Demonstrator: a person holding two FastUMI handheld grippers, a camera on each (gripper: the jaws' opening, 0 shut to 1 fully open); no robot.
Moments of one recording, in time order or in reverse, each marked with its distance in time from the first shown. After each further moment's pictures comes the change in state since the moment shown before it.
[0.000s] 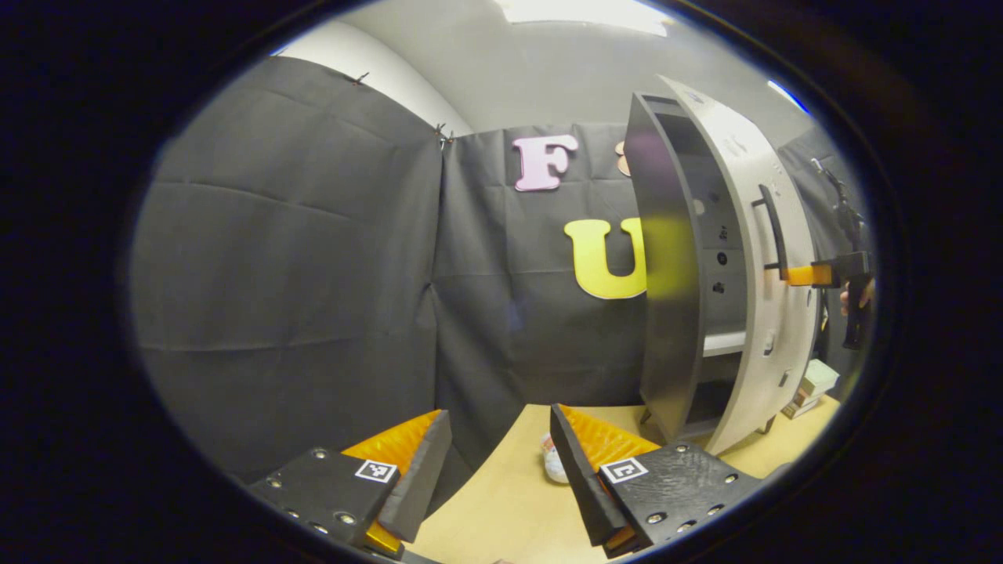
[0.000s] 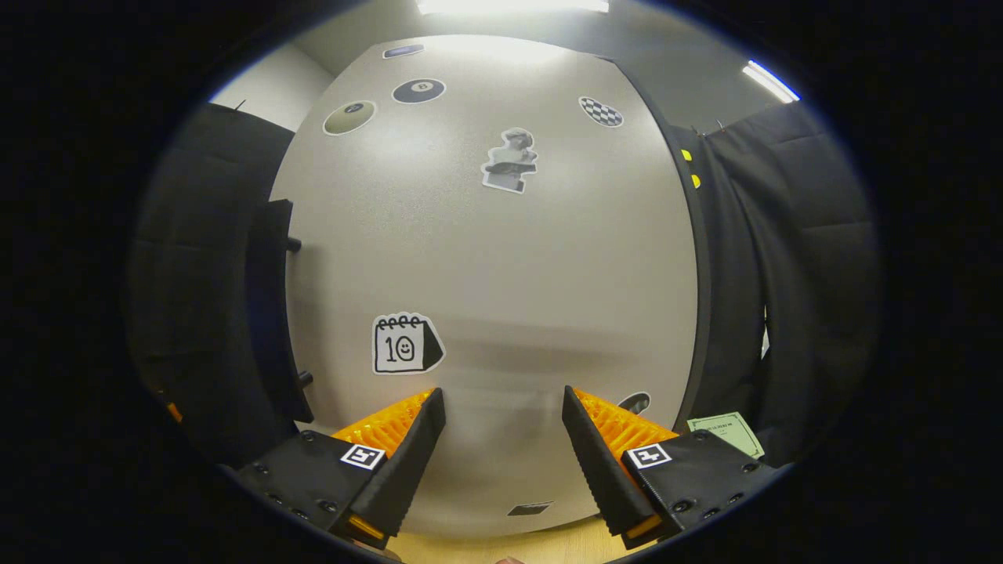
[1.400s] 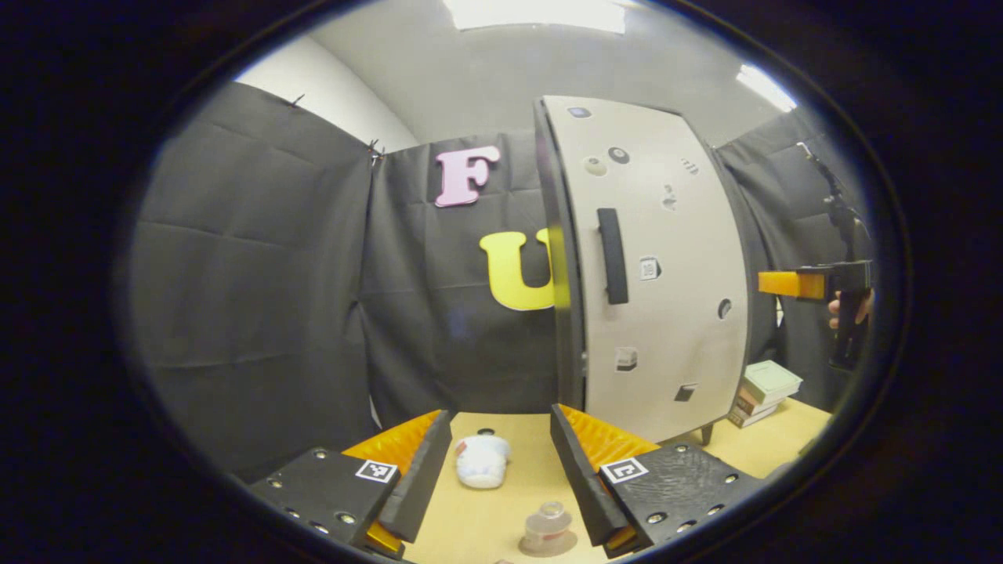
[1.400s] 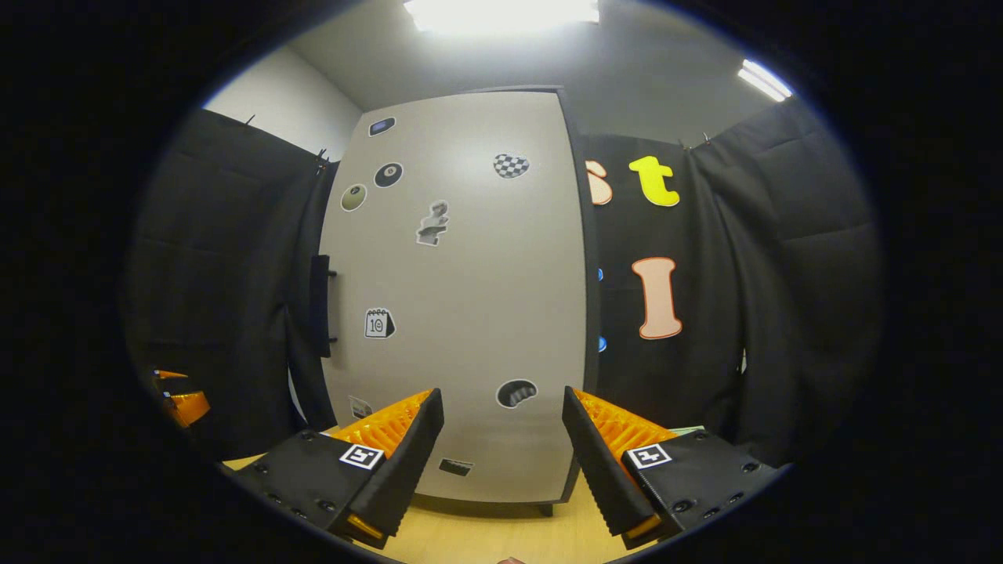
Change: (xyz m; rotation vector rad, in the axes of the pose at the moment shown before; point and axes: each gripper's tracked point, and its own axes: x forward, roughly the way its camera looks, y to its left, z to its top) left arm -0.054 -0.206 0.053 0.050 -0.046 -0.201; right arm -0.138 -0.124 0.006 -0.036 -0.073 0.049
